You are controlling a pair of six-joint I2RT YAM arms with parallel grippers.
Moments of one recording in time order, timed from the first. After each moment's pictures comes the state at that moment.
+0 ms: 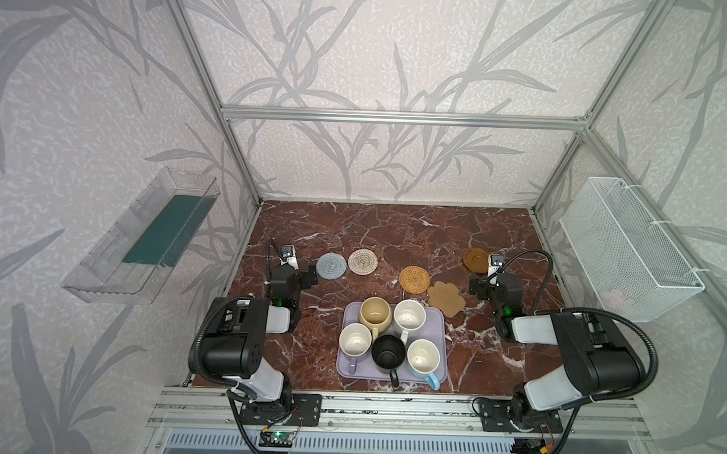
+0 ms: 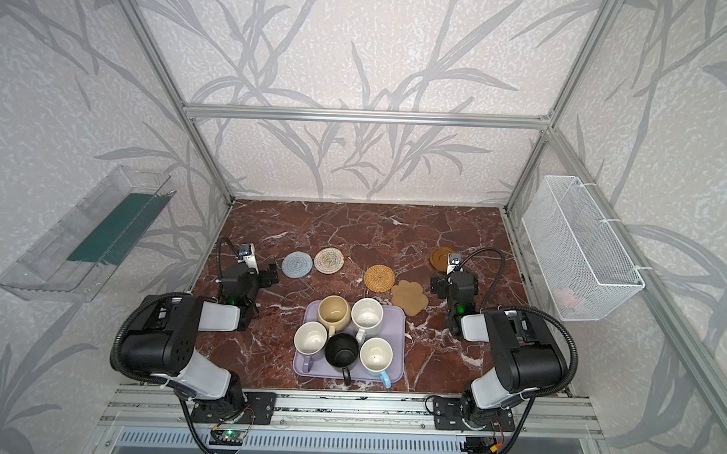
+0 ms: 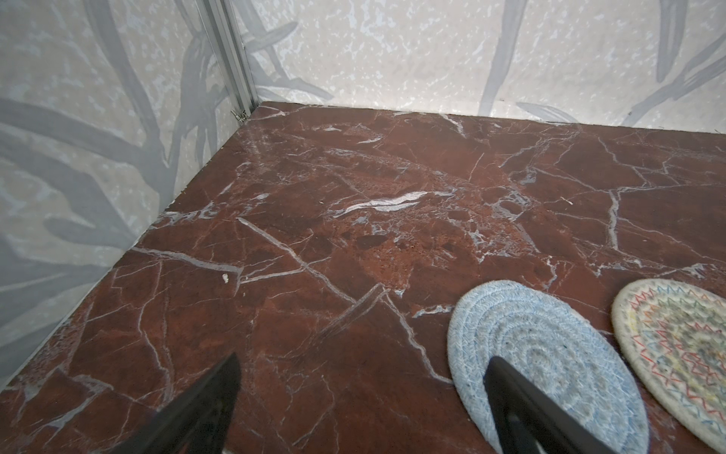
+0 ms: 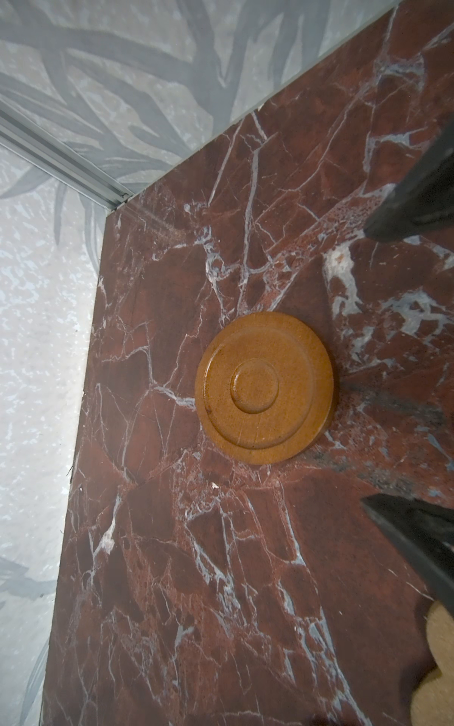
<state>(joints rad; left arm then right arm) 0.03 1.57 0.37 0.84 -0.15 -0.04 0.14 1.55 0.37 0.77 0.22 -0.04</state>
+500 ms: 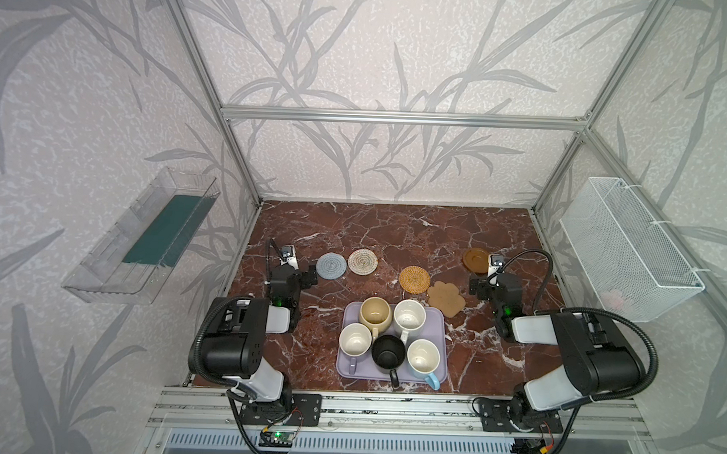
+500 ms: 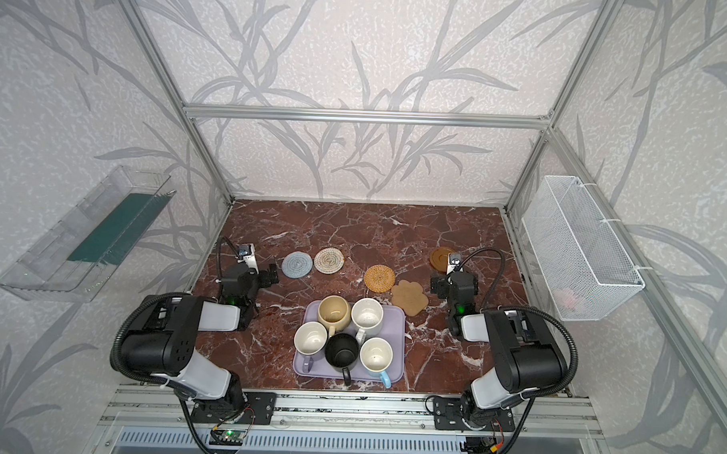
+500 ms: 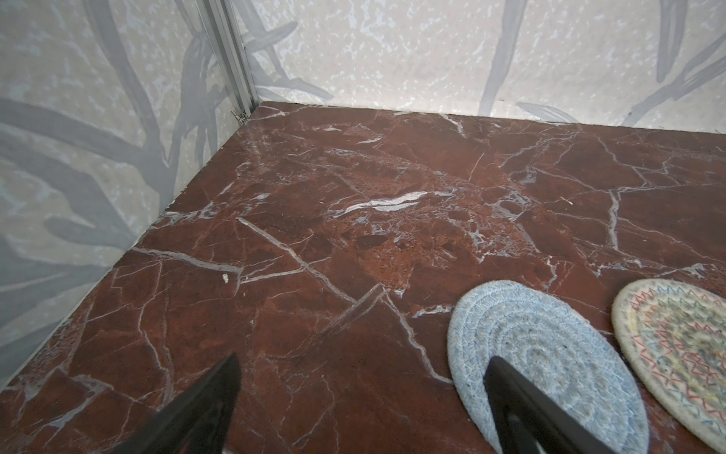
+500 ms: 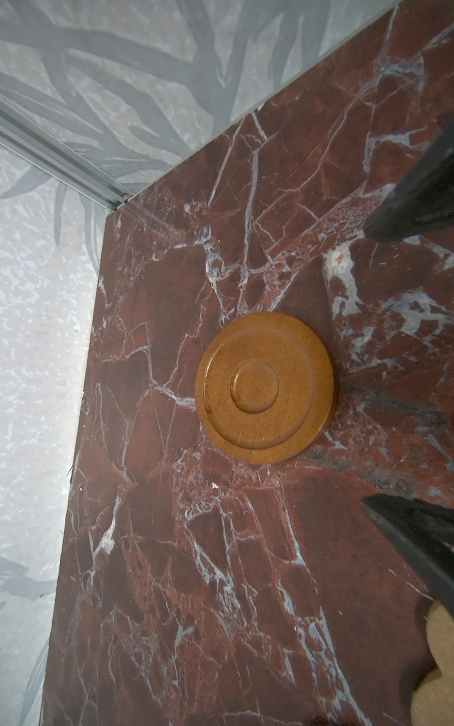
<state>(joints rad) 0.03 1.57 0.37 0.84 -0.15 -0.04 0.14 1.55 0.37 0.77 0.22 -0.04</state>
